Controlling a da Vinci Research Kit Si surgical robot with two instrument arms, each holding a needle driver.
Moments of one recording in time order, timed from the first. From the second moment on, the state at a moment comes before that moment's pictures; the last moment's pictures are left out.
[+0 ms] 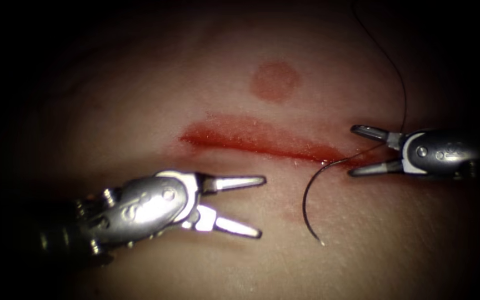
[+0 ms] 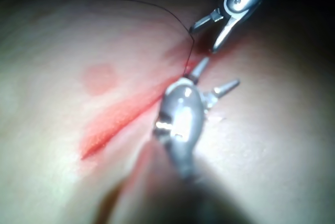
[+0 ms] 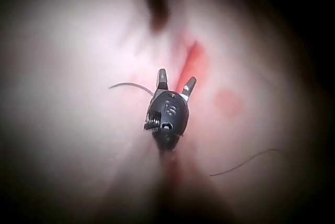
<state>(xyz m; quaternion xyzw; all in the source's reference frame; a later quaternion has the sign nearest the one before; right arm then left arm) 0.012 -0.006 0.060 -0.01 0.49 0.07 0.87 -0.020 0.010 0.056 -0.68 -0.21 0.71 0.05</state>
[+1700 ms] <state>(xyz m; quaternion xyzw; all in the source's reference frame) 0.009 -0.006 0.059 0.04 0.48 0.07 0.87 -0.028 0.010 0.060 -0.44 -0.27 0.85 -0.13</state>
